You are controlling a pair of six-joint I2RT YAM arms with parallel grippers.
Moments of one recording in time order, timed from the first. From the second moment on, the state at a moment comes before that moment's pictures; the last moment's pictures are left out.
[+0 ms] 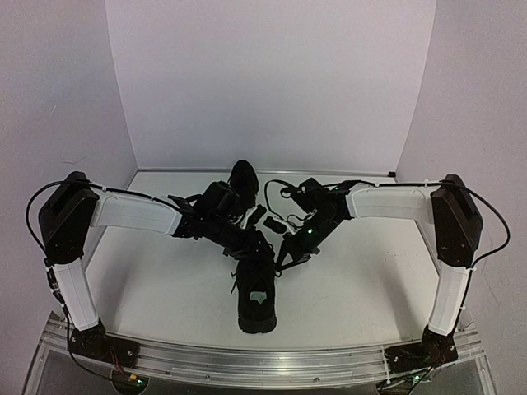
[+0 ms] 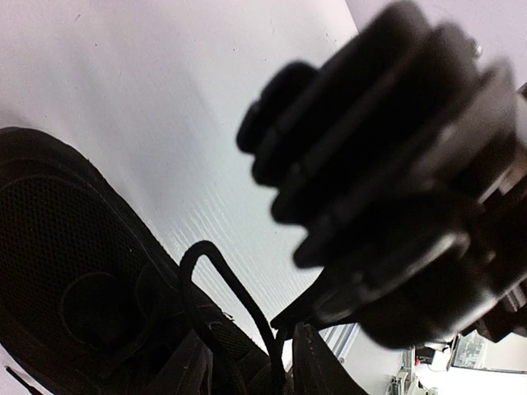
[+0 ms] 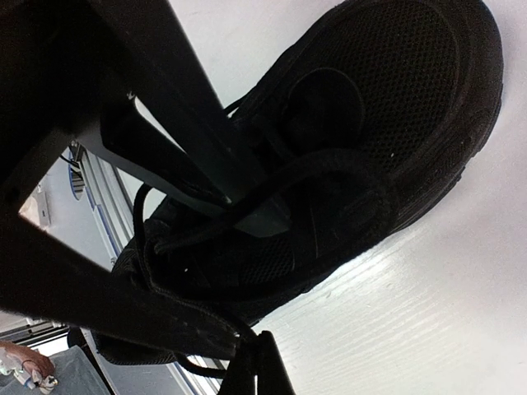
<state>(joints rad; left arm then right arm) -0.85 1.84 1.18 -0.11 0.60 -0.63 0.76 1.93 1.41 -0.71 -0.65 0.13</state>
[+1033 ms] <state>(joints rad) -0.83 1.74 1.16 -0.29 0.38 -0.57 0.76 1.89 1.30 -0.72 -0.60 0.13</state>
